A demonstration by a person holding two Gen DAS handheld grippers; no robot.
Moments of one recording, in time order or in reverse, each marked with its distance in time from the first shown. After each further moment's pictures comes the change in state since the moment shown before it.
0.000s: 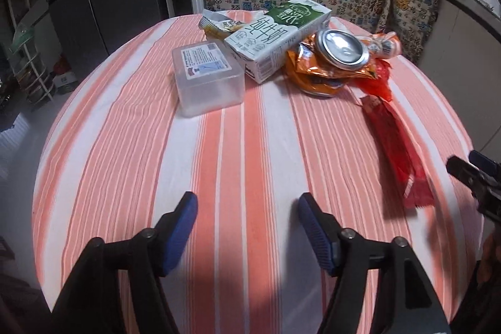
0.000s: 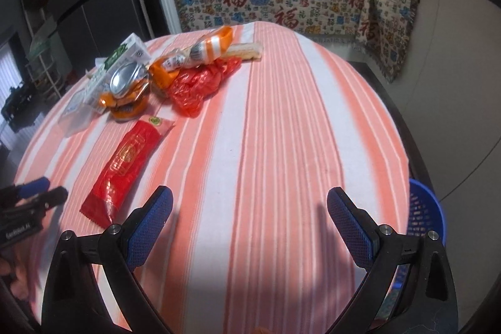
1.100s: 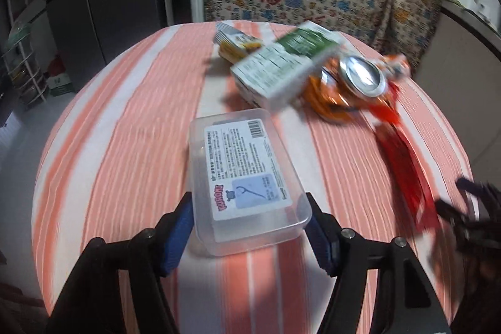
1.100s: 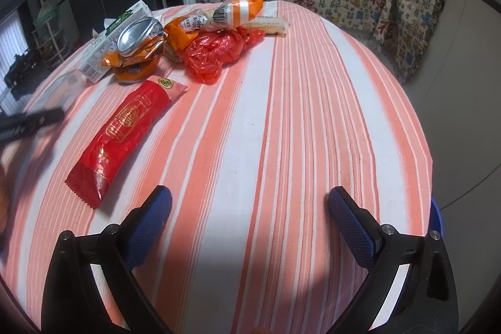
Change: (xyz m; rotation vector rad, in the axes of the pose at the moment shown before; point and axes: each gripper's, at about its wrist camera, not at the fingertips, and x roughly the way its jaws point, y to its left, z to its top) left arm -0.003 0.029 0.009 -0.005 -0.034 -0.070; right arm 0.019 0.013 -0.010 -0.088 0.068 0.003
